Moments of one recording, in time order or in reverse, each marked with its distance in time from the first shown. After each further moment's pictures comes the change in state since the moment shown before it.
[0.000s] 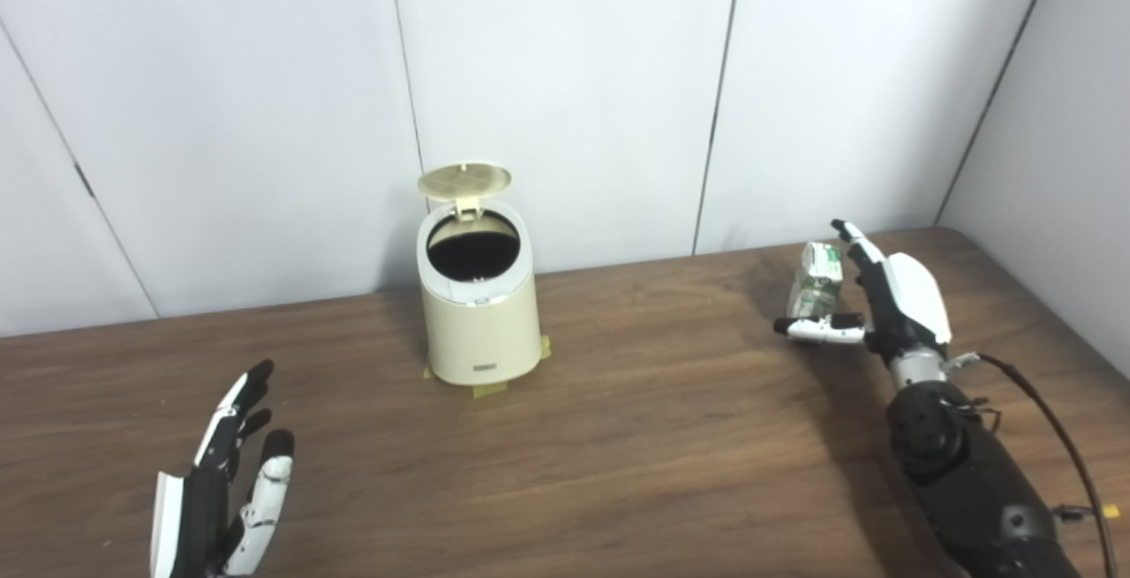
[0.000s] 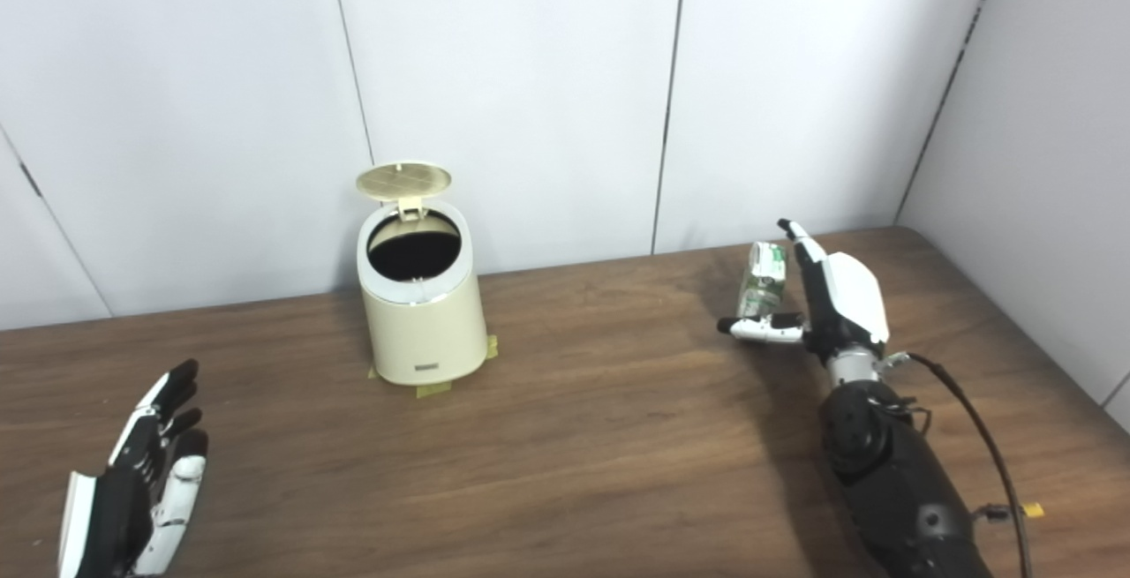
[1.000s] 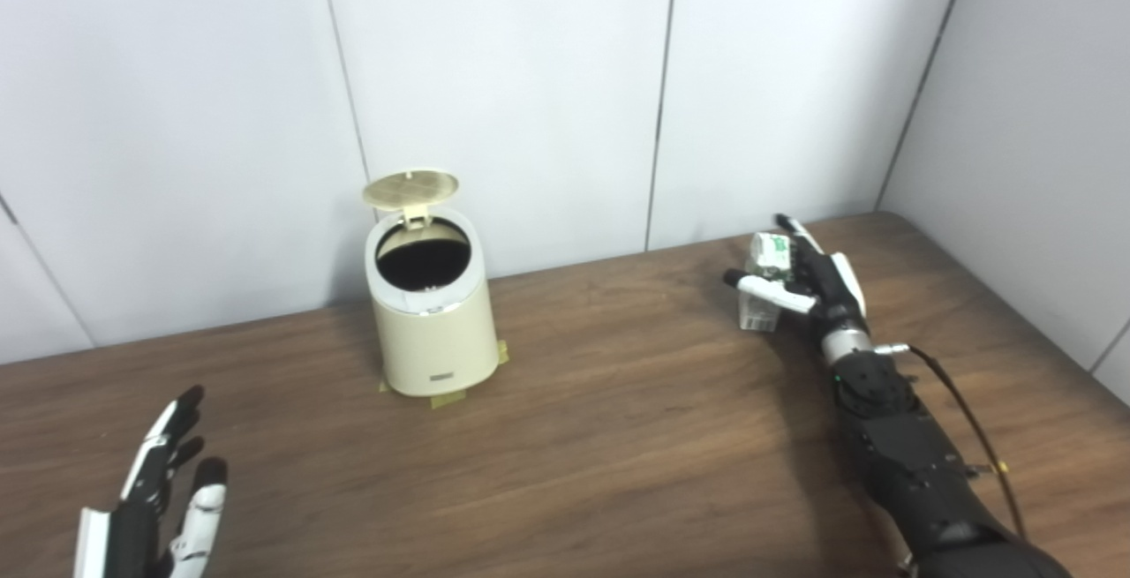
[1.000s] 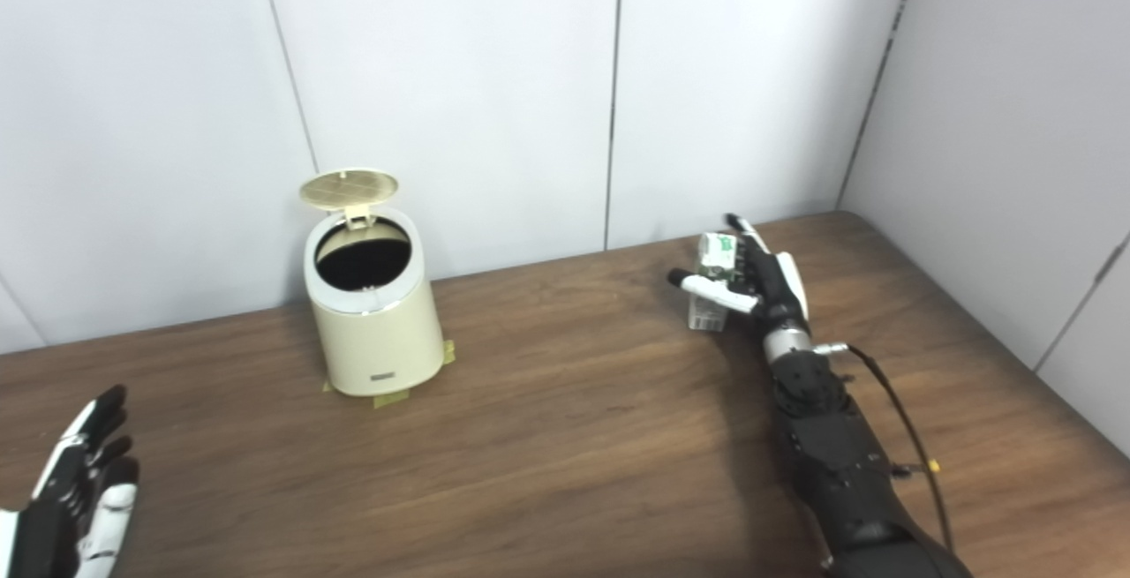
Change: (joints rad) left arm -0.011 0.061 0.029 0.020 -0.024 0.001 -0.035; right arm -0.137 0.035 -0.153 0.296 0.564 -0.195 0.294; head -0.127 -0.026
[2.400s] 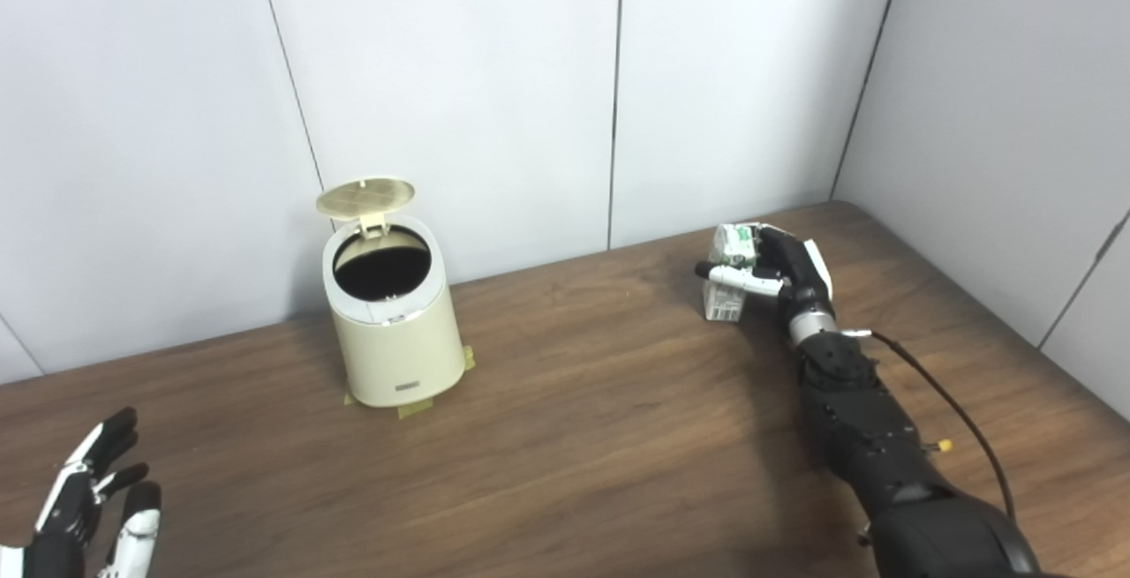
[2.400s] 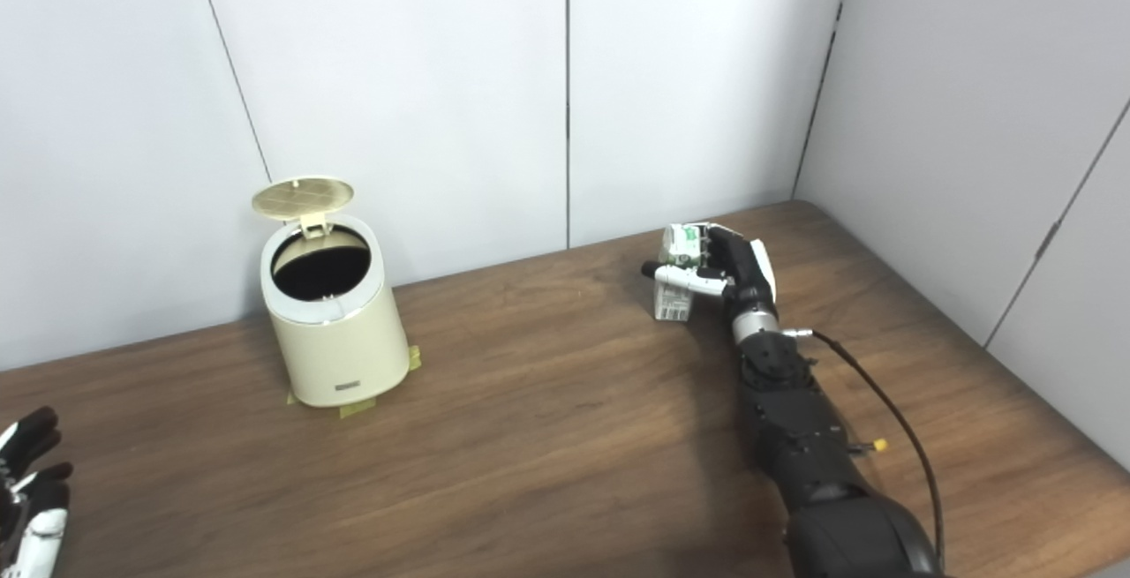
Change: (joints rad) left arm -0.024 0.023 0.024 0.045 -0.029 -0.073 0.006; right arm -0.045 0.018 -0.061 0.127 0.063 -0.100 -0.075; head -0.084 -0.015
